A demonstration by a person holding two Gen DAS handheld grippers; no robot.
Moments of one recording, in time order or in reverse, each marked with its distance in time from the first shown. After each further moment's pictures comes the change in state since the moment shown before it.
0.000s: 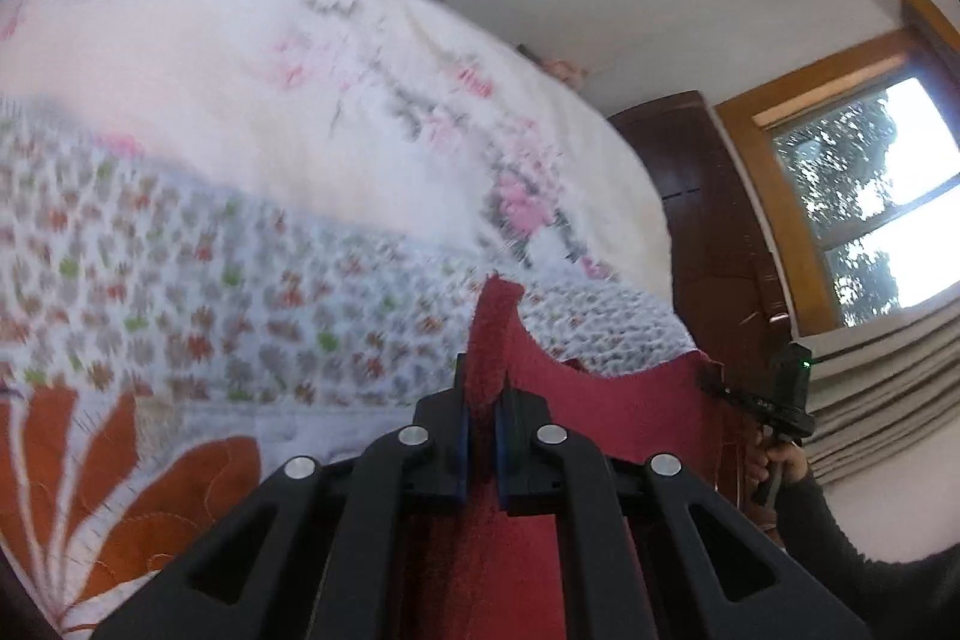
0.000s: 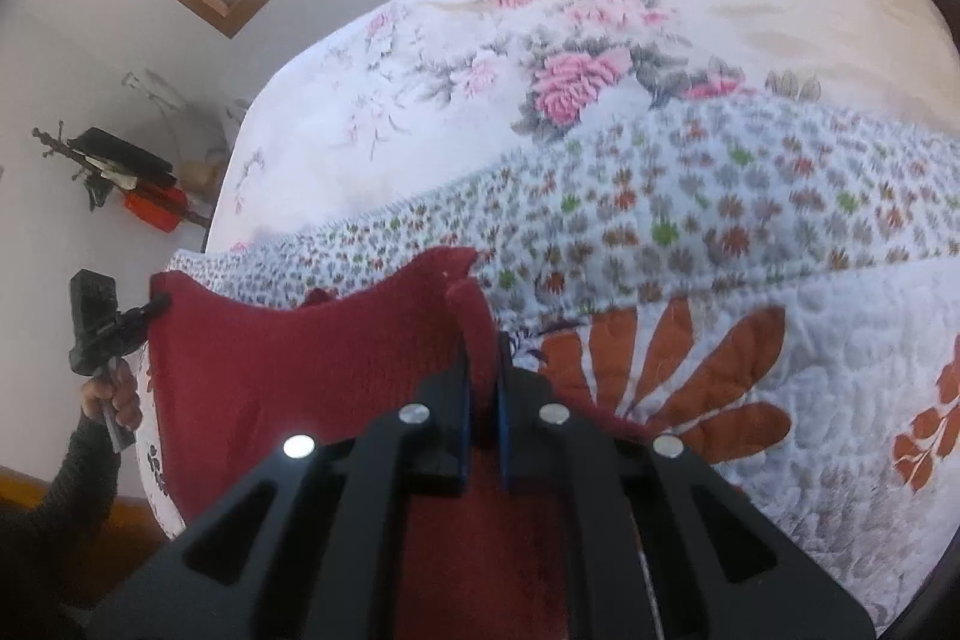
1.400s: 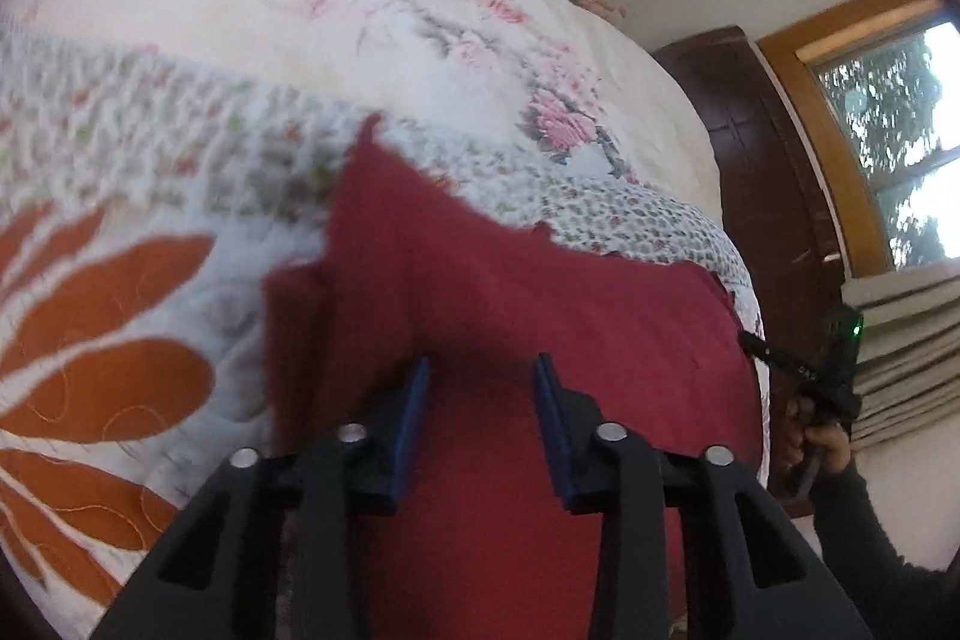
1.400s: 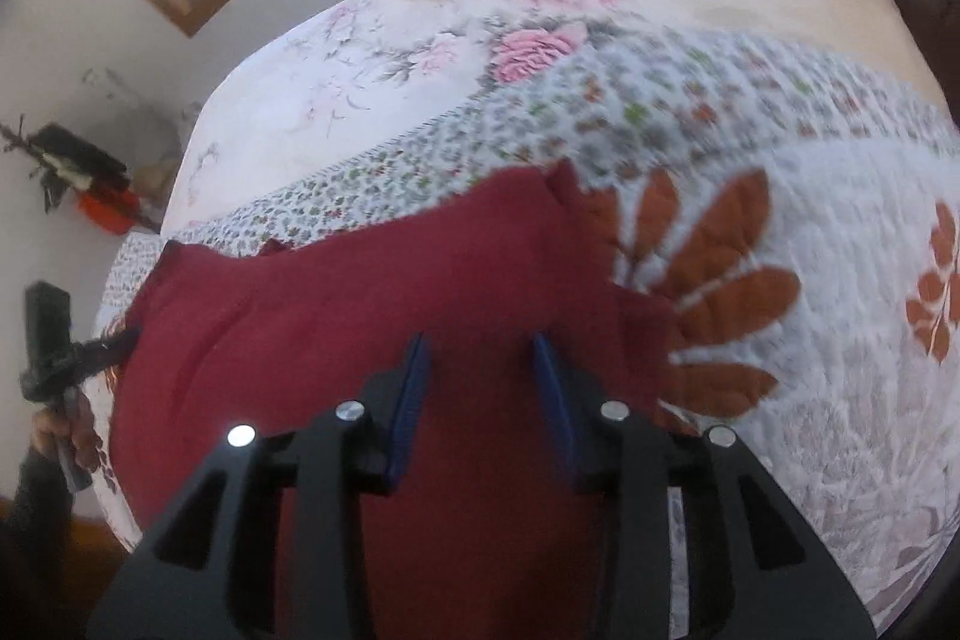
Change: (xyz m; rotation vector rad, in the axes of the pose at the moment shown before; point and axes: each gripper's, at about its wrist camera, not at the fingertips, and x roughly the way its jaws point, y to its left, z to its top) left arm 0.027 -0.007 -0.077 -0.004 0.126 0.149; right arm 0.018 0.004 -0.072 0.039 -0.037 -0.127
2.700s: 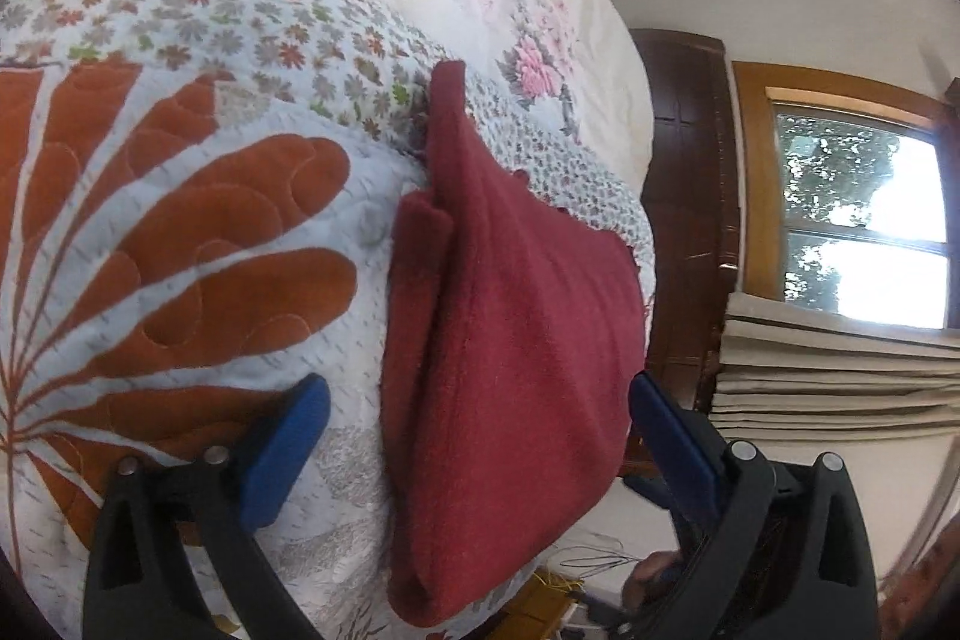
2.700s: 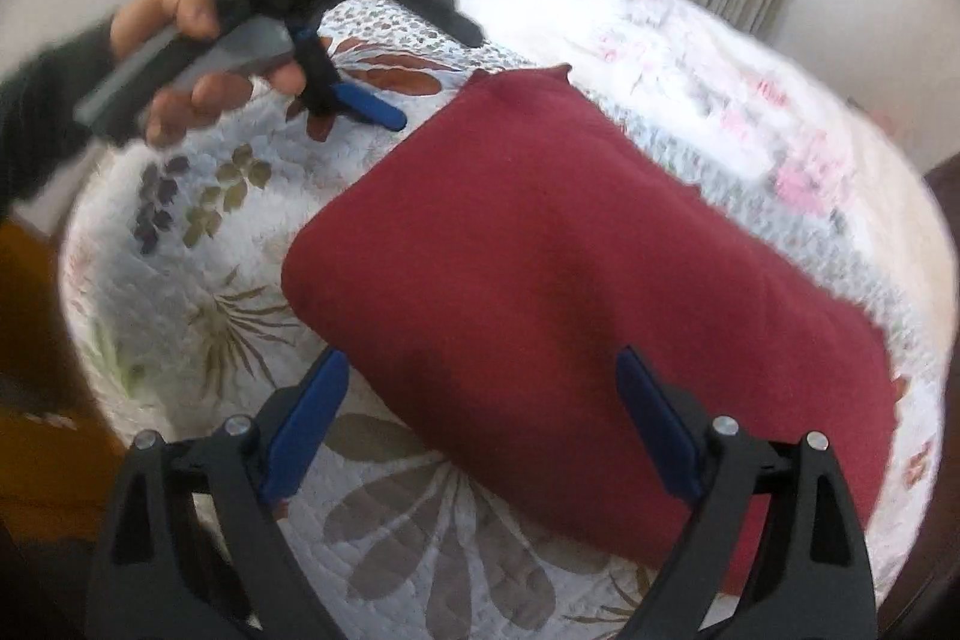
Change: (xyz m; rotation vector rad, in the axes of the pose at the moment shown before) left arm -0.033 0.080 0.011 -0.218 0.239 -0.317; right arm 0.010 0.369 -0.178 -0.770 0.047 -0.145
